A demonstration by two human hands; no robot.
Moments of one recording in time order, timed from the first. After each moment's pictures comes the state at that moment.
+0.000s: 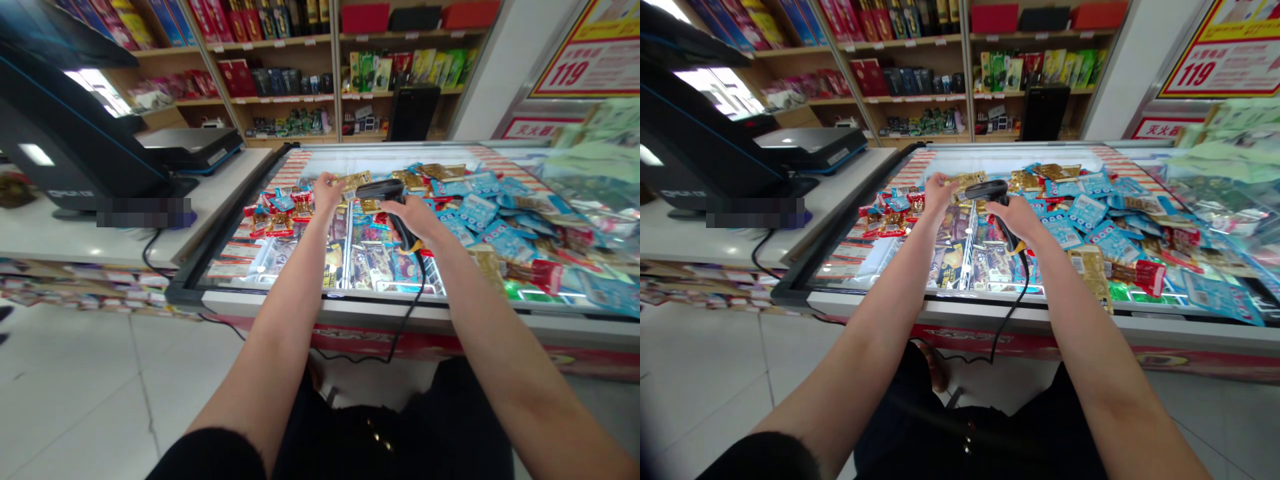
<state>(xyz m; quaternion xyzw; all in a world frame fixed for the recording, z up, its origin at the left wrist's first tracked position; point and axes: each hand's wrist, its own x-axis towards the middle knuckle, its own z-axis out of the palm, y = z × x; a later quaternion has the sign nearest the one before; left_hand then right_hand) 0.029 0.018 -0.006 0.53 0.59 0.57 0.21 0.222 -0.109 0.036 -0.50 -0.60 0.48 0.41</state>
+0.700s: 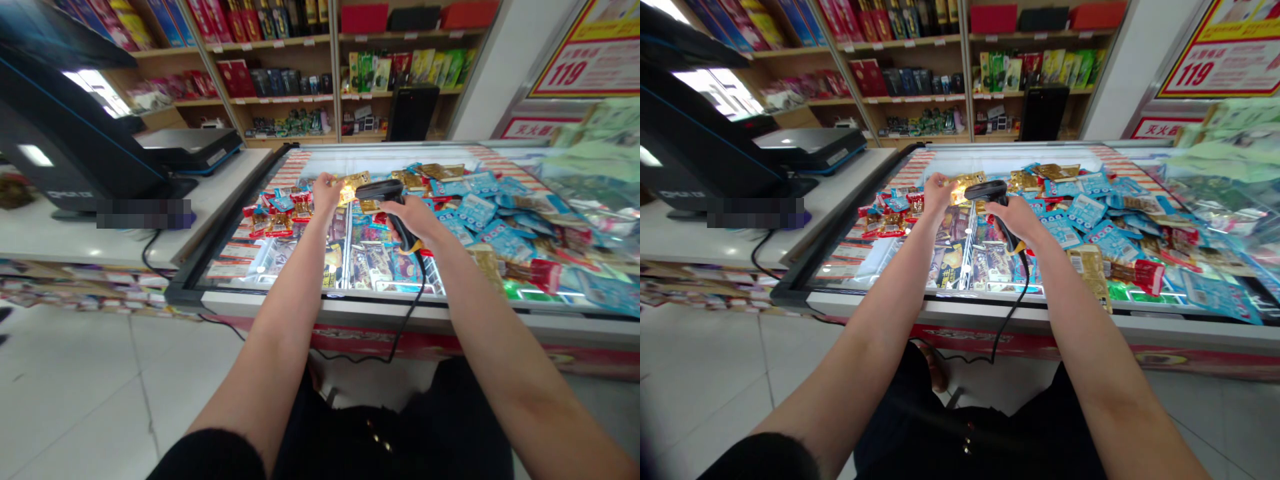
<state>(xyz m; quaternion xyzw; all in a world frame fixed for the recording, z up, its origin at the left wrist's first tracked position) 0.029 0.014 -0.006 0.53 0.59 0.57 0.21 0.222 -0.109 0.037 -0.50 -0.60 0.47 0.41</state>
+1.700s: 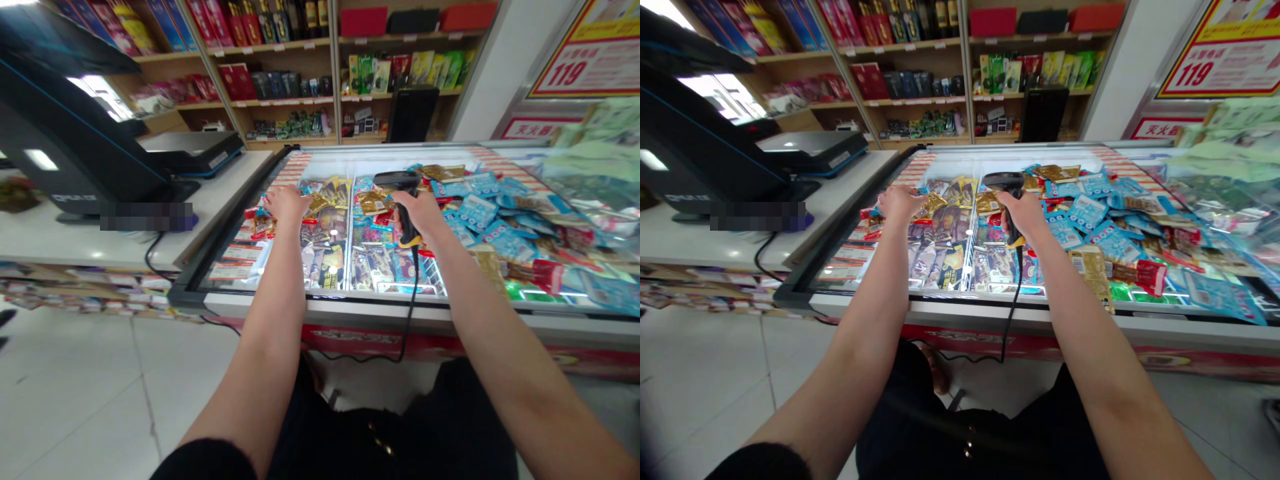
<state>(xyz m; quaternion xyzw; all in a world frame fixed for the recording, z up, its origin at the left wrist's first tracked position) -0.046 -0.023 0.018 0.51 0.81 0.29 -0.01 0.223 -0.098 0.033 -0.52 -0.51 0.45 0.51</state>
